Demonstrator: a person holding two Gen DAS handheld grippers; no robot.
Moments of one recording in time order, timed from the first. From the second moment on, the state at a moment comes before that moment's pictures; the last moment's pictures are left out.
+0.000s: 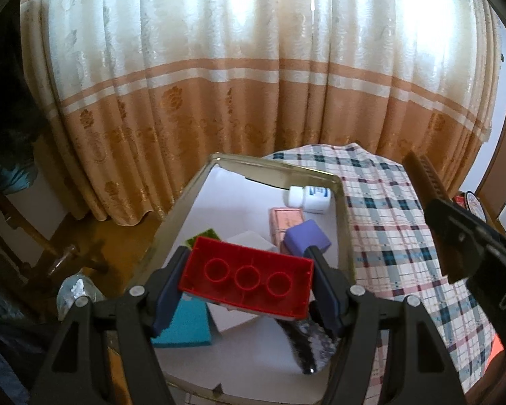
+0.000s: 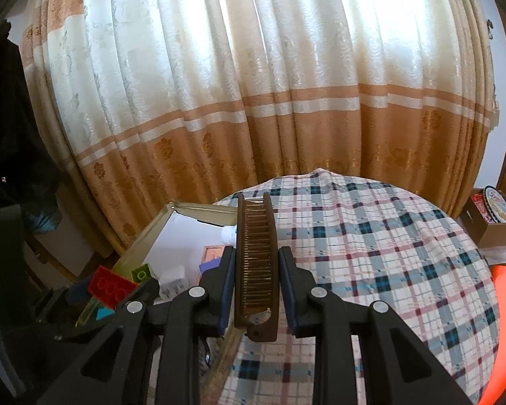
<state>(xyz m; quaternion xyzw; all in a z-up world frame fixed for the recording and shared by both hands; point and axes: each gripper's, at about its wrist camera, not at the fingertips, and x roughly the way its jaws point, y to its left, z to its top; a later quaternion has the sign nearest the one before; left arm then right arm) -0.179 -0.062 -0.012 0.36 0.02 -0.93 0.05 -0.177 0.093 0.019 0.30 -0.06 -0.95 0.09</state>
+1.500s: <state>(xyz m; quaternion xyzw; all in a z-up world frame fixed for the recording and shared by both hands) -0.256 -0.076 -0.045 0.42 0.01 -0.91 0.03 -0.313 0.027 -0.042 0.43 -0.05 -0.88 0.18</state>
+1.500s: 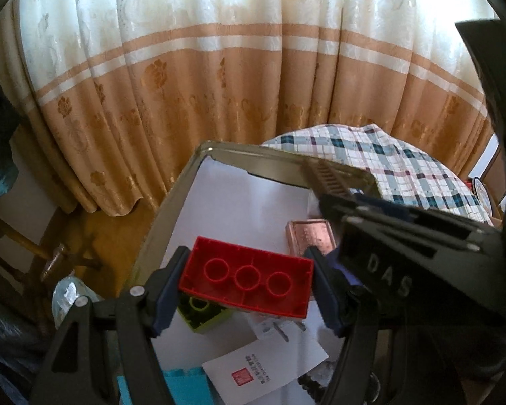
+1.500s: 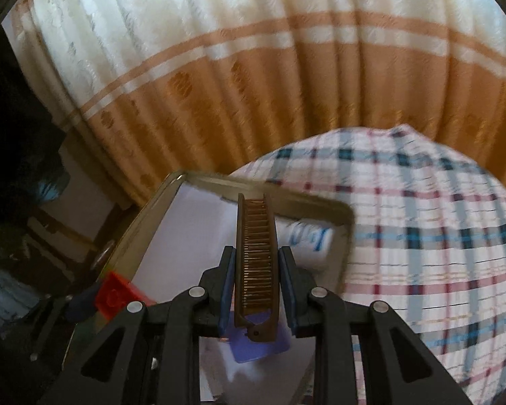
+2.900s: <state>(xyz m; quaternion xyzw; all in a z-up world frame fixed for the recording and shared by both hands) -0.155 -0.051 -0.043 0.32 -0.01 -0.95 0.06 -0.151 0.100 -0.013 0.23 -0.12 -0.96 0.09</state>
